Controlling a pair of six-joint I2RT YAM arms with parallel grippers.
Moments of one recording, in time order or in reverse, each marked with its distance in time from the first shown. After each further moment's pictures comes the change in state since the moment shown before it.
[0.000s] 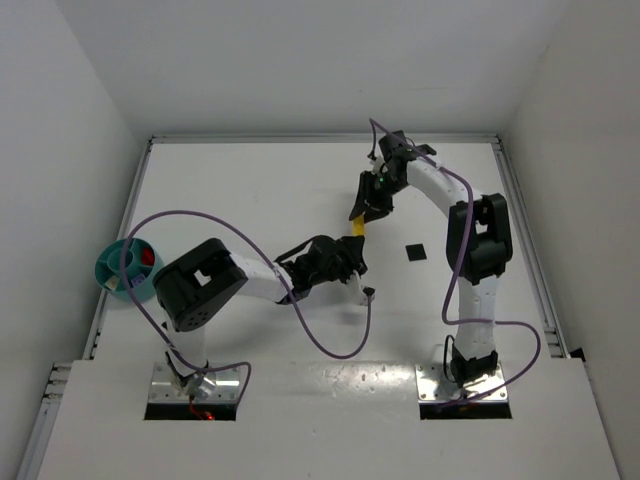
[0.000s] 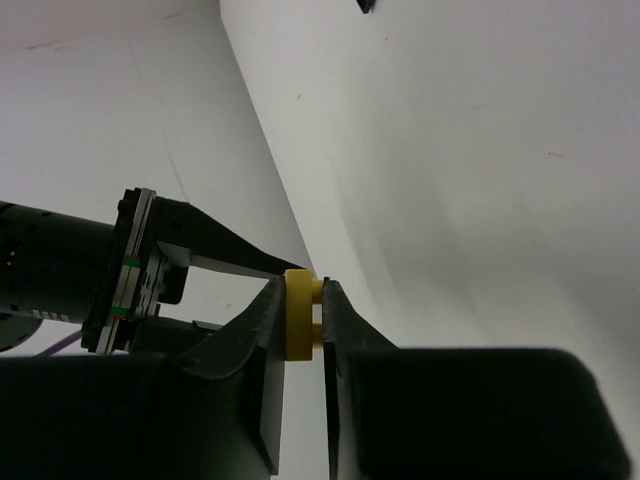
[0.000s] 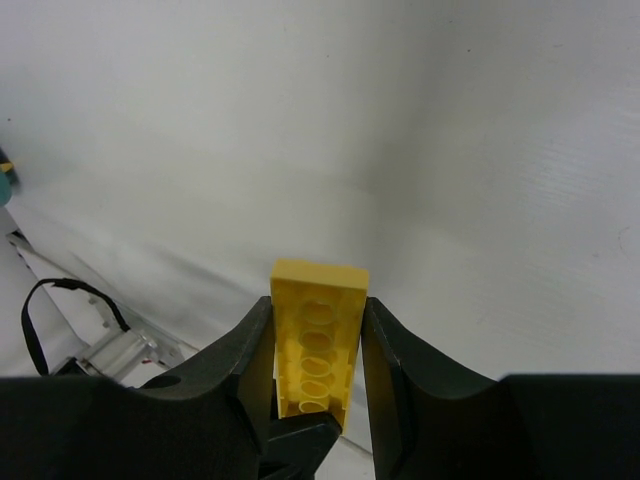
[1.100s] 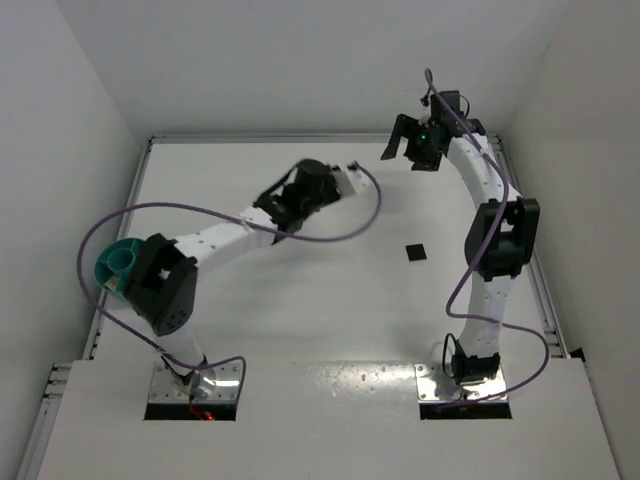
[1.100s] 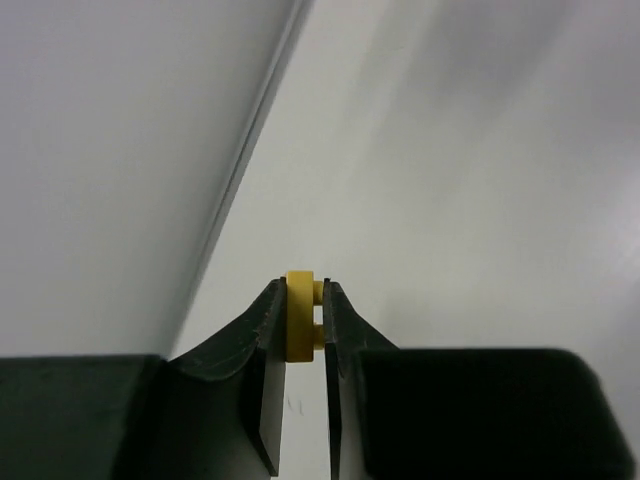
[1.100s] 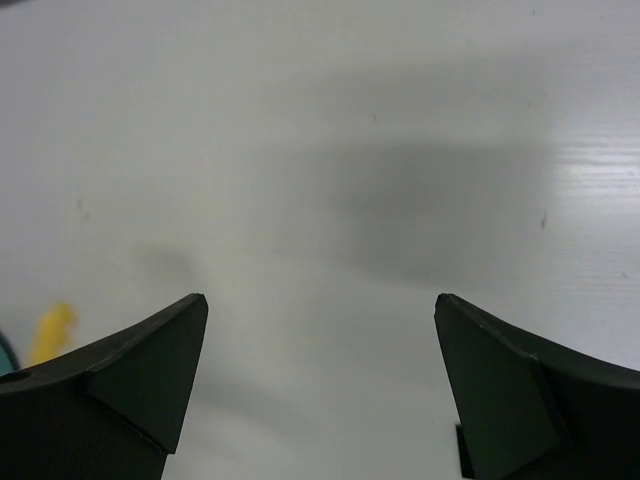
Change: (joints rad) left arm 0.154 -0.108 0.420 -0.562 -0.267 -0.845; right arm -0.204 0.019 0.270 0.136 0.193 -0.030
